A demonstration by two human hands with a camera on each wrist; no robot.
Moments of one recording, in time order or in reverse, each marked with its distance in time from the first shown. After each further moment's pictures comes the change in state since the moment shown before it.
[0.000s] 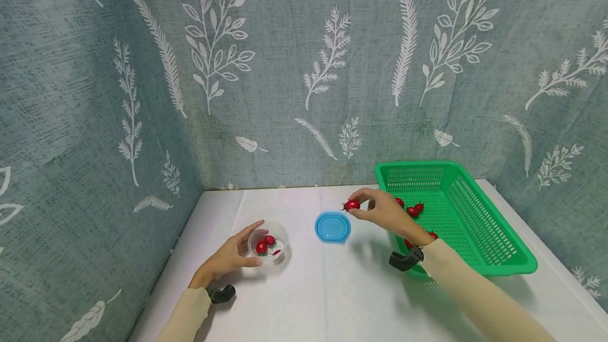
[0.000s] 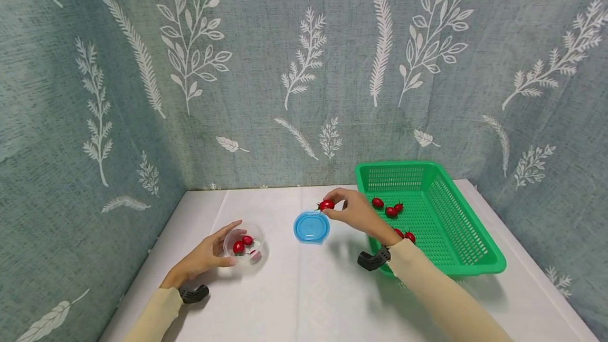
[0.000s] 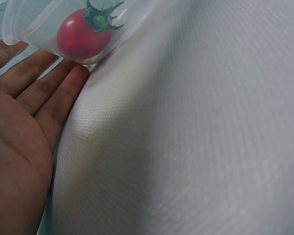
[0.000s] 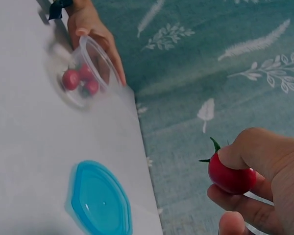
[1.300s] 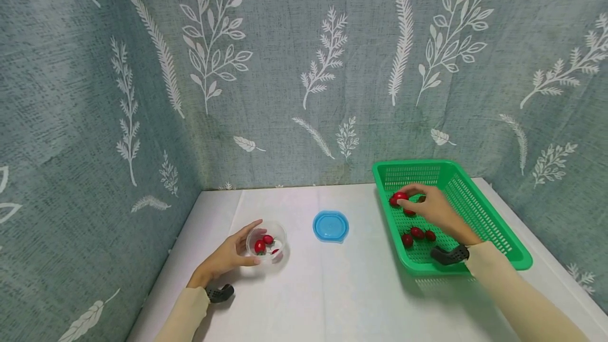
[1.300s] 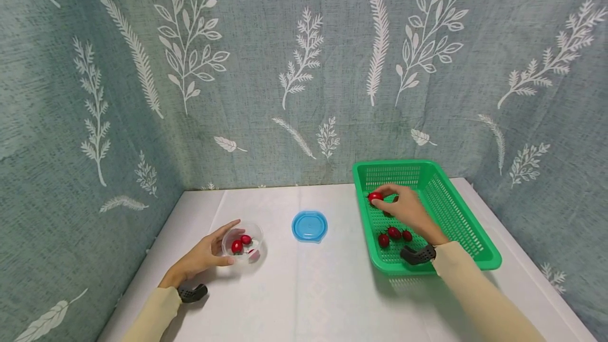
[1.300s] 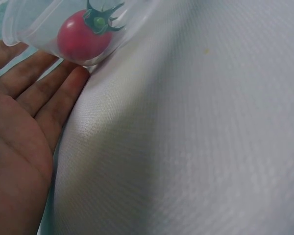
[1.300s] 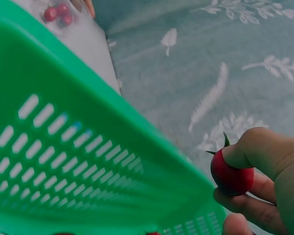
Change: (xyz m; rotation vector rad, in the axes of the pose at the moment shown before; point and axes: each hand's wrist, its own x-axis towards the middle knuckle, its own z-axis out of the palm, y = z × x) left_hand -0.001 0.003 0.001 -0.007 0.000 0.014; right_hand -0.047 0.058 -0.078 0.010 0.123 0.191
